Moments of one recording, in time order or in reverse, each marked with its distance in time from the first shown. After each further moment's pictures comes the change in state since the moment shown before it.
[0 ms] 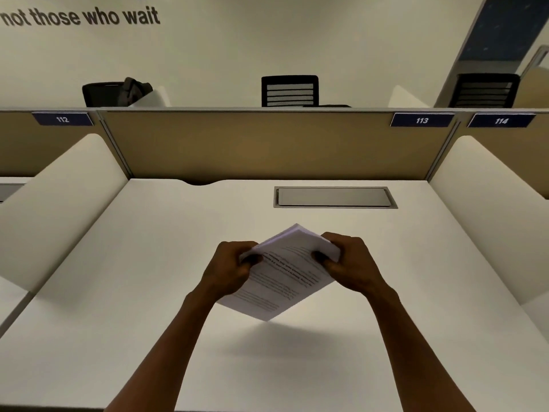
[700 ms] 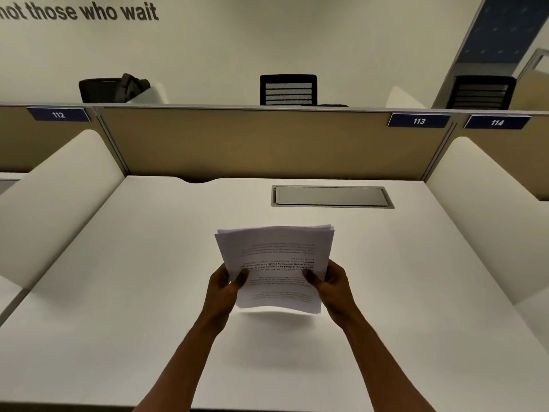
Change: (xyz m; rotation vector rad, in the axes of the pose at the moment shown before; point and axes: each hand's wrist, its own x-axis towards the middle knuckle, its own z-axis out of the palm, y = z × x) left_hand -0.043 -0.038 0.054 -0.804 0.221 -0.384; right_hand -0.033 0.032 0.073 0.832 0.101 0.346
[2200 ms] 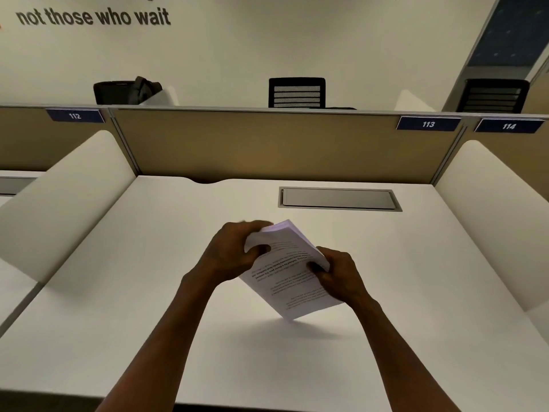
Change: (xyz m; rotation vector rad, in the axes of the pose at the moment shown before) left_hand 0.025 0.107 0.002 0.959 -0.247 0.518; right_hand 0.019 -0.032 -0.007 -0.774 -0.112 -0.293
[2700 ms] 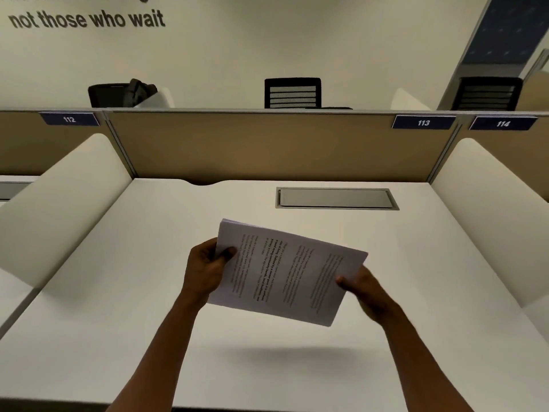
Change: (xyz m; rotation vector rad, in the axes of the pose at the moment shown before) left_hand -0.033 -0.044 0.025 -0.649 0.329 -0.377; right_hand -0.029 0.053 -0.028 0.831 -0.121 0.307
